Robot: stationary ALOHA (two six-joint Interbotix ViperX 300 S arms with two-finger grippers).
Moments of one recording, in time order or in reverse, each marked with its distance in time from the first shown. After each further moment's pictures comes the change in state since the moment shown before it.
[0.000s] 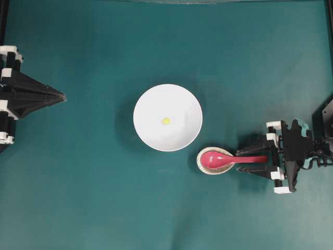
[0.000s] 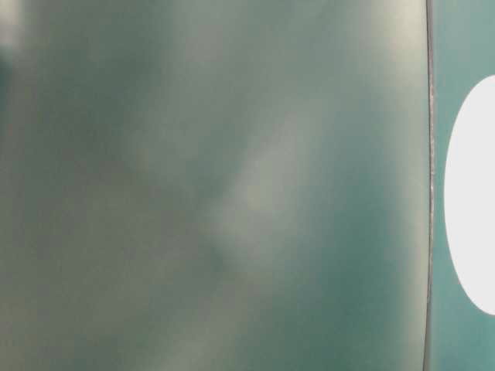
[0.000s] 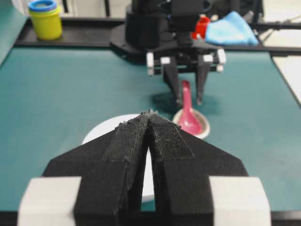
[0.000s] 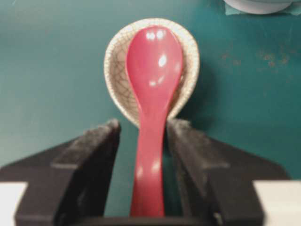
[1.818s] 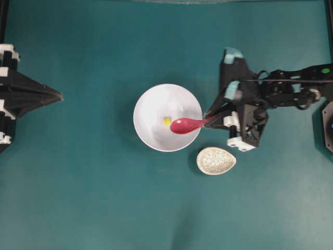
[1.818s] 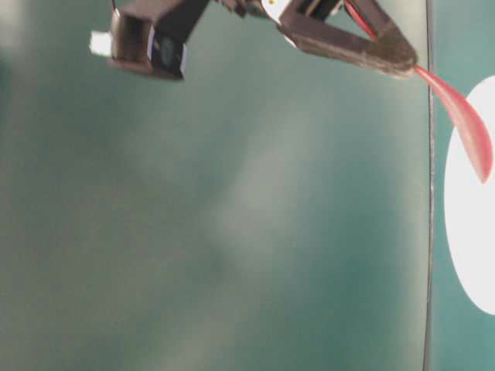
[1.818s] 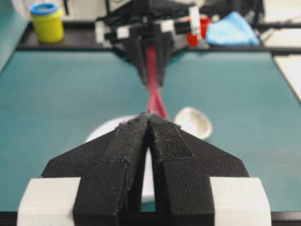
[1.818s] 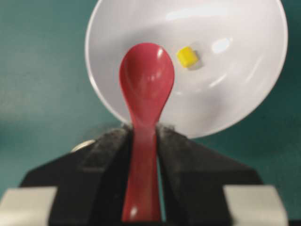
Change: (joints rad) left arm 0.000 -0.026 -0.005 0.000 0.038 0.020; right arm -0.621 -0.374 -0.594 -0.003 1.453 -0.379
